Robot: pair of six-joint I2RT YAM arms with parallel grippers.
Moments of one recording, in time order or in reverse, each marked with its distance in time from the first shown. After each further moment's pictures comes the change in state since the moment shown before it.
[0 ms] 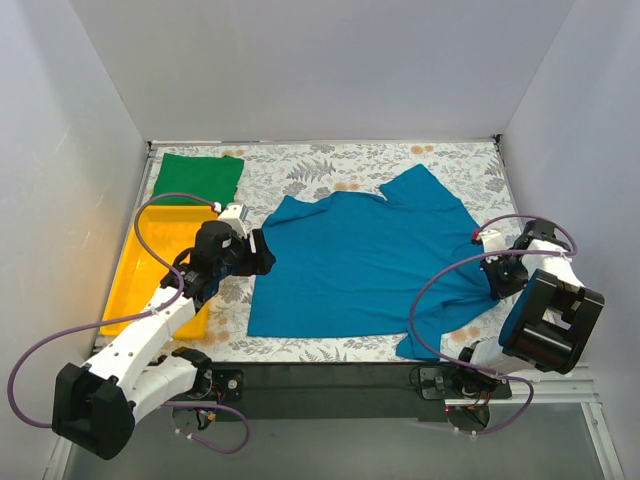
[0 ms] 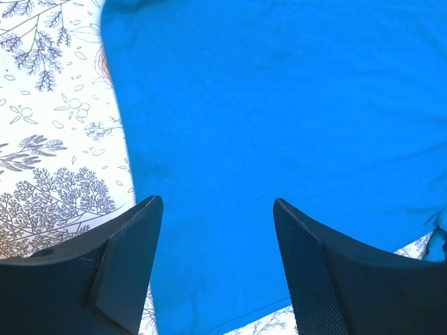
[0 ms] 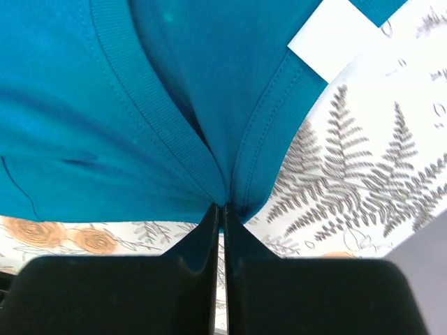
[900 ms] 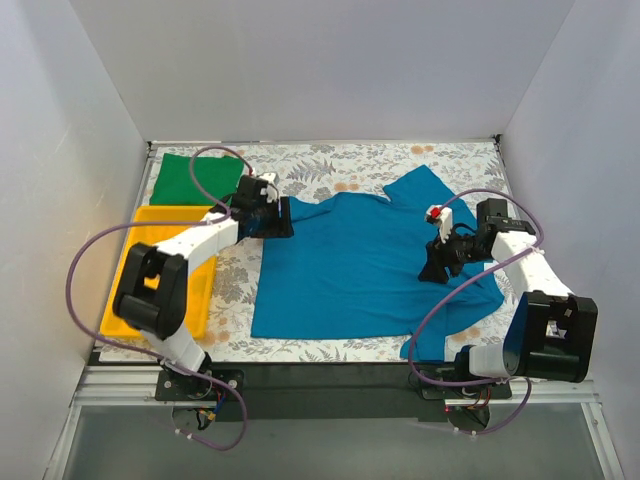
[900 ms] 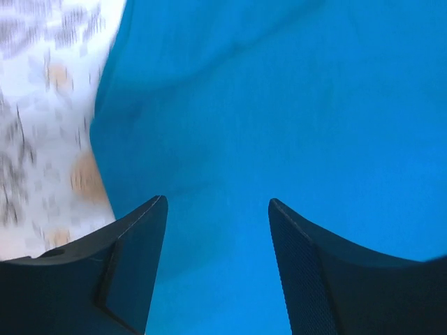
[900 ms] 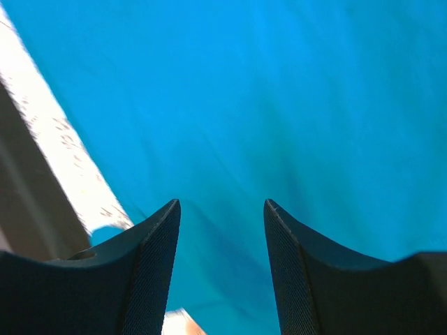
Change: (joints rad) left arm 0.018 0.644 0.396 0.018 0.030 0.041; right arm 0.350 -0.083 0.076 -0.090 -0.573 0.086
